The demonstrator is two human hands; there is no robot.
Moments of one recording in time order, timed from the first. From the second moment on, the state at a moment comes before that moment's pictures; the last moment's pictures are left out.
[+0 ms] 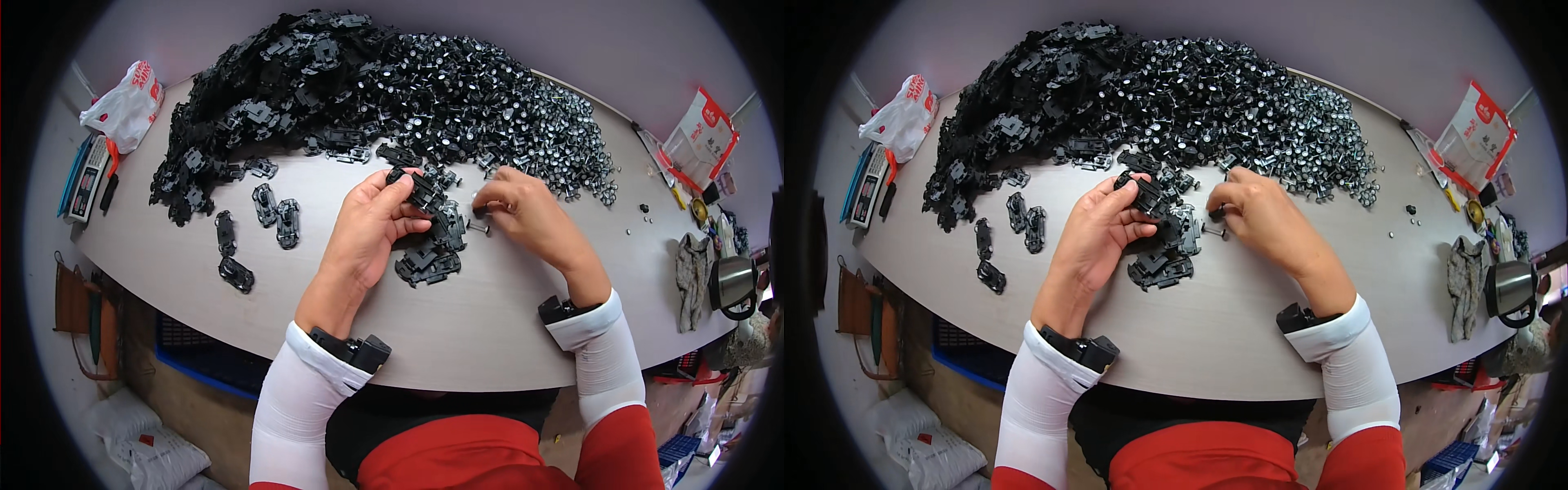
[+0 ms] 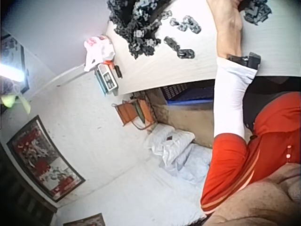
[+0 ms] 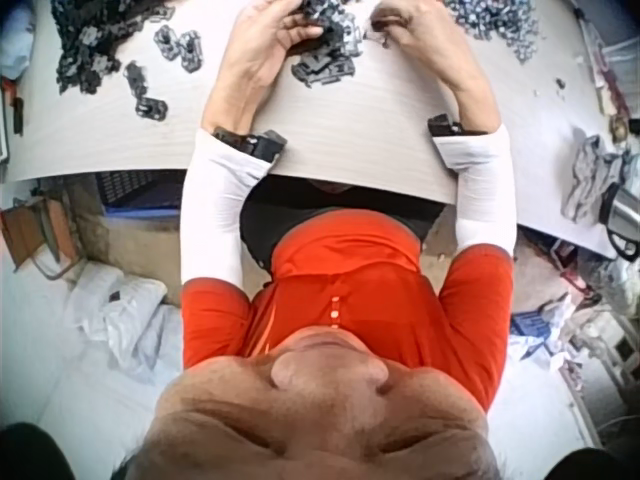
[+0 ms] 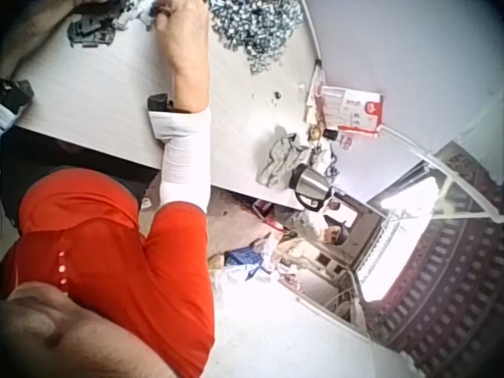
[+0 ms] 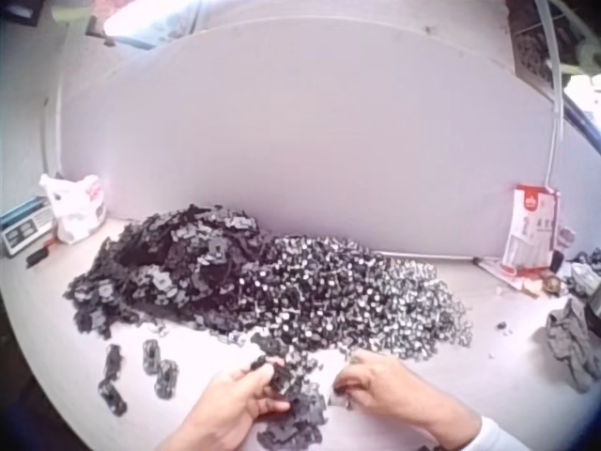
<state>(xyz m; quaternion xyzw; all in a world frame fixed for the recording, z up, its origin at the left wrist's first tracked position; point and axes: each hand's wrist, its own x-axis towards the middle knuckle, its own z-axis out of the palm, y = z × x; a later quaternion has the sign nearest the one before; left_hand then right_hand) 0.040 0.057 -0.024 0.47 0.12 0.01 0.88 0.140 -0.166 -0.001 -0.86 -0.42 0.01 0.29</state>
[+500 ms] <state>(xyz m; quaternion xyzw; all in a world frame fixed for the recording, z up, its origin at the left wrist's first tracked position) 0.040 0.050 -0.024 0.54 0.10 0.01 0.84 0.118 -0.167 0.004 -0.91 -0.28 0.02 0.29</state>
